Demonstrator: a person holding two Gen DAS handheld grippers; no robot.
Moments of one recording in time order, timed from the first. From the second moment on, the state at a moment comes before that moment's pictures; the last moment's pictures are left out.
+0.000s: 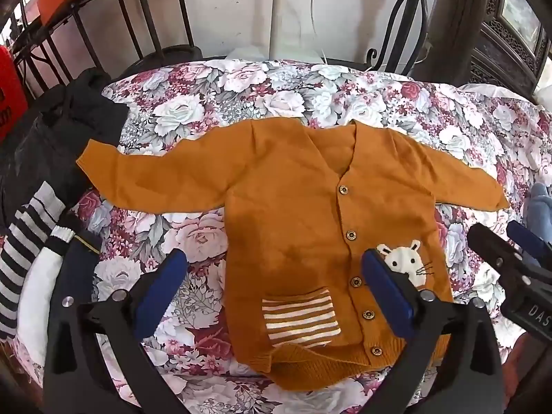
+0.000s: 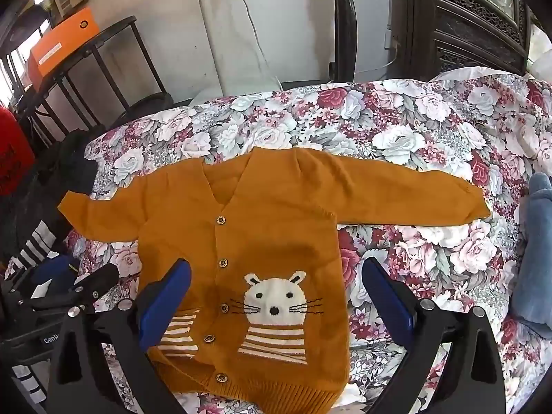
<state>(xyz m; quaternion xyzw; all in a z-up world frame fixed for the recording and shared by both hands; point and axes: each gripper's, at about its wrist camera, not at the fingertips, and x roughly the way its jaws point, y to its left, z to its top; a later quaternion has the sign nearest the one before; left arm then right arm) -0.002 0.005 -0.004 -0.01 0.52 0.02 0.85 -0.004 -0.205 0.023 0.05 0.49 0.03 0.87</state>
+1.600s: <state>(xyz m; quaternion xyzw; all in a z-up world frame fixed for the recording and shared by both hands) -0.003 0.009 -0.006 -0.01 0.52 0.03 0.85 -0.003 -0.205 0.023 0.05 0.49 0.03 0.87</state>
